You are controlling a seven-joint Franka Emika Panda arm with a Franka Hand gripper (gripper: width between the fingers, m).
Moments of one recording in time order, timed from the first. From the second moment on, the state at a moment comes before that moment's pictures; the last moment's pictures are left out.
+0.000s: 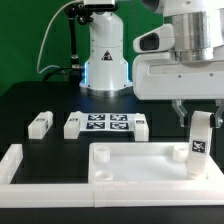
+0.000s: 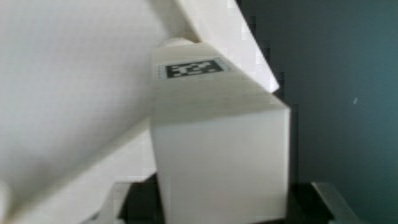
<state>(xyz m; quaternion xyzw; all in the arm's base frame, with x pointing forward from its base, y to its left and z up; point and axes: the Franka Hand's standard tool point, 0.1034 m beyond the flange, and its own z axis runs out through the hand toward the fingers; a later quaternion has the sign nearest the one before) 0.655 0.098 0.125 -0.92 0.38 -0.03 0.09</state>
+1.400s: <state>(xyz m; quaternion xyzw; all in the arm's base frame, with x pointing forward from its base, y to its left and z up) 0.643 0.108 0.120 -1.00 0.01 -0.03 0.07</state>
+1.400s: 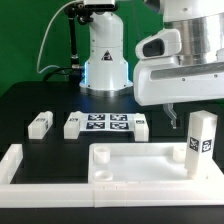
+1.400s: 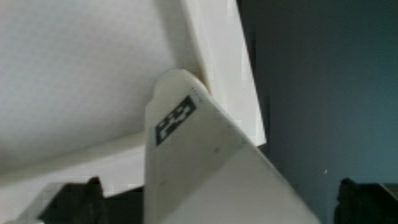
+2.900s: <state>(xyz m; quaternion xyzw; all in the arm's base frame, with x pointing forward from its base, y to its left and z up) 0.637 0.109 0.110 -0.83 0.55 0.00 0.08</state>
